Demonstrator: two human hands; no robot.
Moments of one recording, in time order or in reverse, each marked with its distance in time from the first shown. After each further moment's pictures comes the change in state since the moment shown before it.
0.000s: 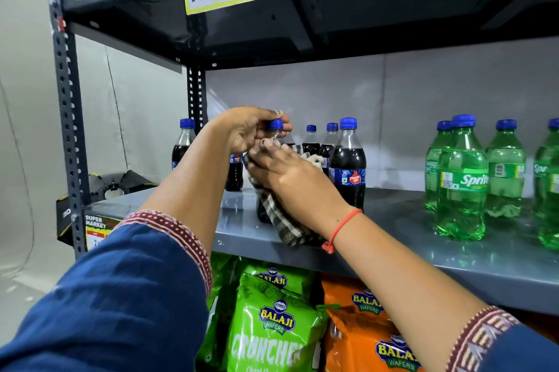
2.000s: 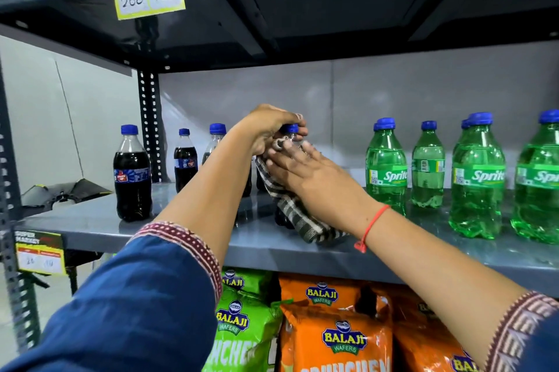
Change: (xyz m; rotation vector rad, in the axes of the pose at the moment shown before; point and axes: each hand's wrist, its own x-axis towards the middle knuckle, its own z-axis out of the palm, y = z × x) left_hand 0.020 0.007 0.109 0.041 -0.053 0.108; right_hand -0.070 0.057 -0.058 -0.325 -0.125 0.014
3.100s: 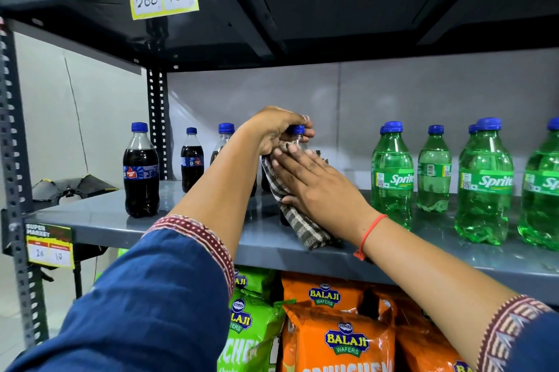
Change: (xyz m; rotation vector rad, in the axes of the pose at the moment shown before) left_hand -0.005 0.003 0.000 0.011 -0.009 -0.032; right_hand -0.004 -0.001 0.020 -0.088 0.032 0.022
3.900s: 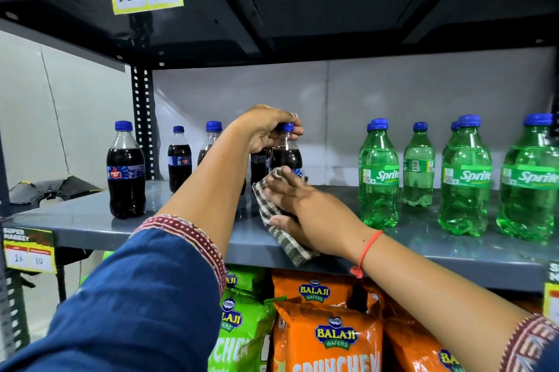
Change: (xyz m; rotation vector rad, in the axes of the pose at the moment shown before) left_hand -0.002 0.000 0.004 -0.002 0.009 0.010; right_hand -0.020 -0.015 -0.025 0.572 -0.346 0.200
